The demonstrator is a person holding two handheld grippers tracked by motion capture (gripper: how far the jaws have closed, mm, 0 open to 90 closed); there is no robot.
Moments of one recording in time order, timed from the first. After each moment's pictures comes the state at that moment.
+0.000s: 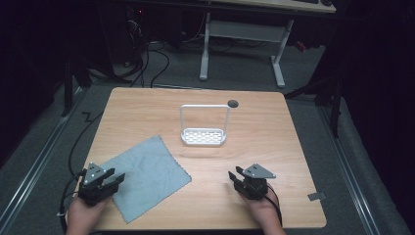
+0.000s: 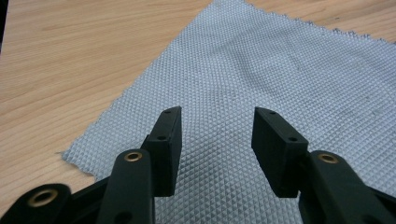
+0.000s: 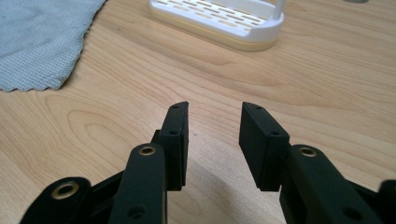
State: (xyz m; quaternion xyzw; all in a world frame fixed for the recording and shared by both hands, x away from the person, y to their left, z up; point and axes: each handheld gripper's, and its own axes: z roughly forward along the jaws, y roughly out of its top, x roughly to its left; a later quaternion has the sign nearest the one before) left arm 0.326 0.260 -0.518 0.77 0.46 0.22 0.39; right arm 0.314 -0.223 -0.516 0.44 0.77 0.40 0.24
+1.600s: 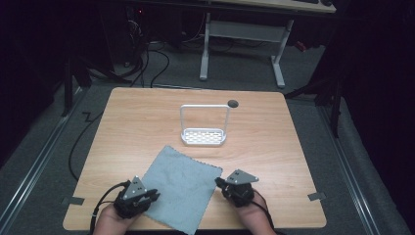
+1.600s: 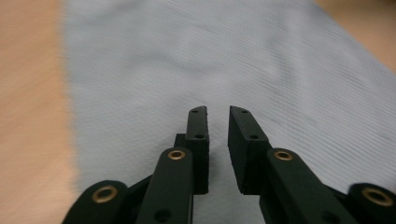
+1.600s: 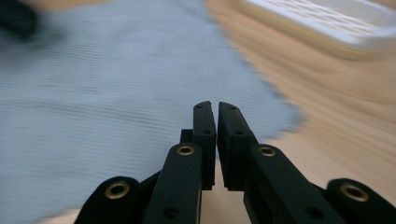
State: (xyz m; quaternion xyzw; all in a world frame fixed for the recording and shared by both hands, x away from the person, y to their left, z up) left arm 0.300 0.172 -0.517 0.85 0.33 0.13 0.39; right arm 0.295 -0.176 -0.508 0.37 0.82 0.39 0.19
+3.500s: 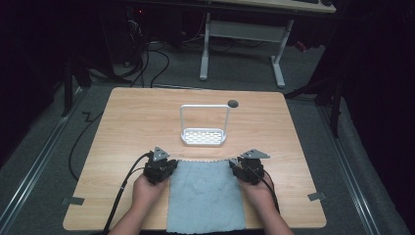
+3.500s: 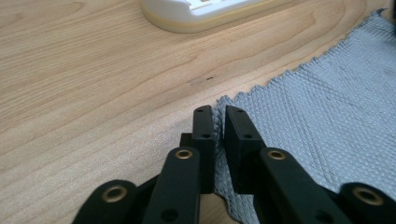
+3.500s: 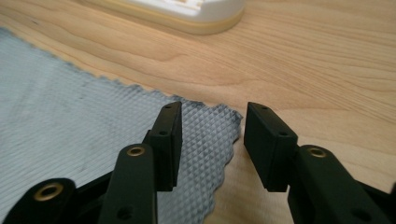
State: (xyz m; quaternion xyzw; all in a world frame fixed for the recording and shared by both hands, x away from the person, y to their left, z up) left arm 0.390 0.101 -0.535 0.80 0.42 0.13 0.40; right arm 0.372 -0.227 -0.529 0.50 0.76 0.35 0.21
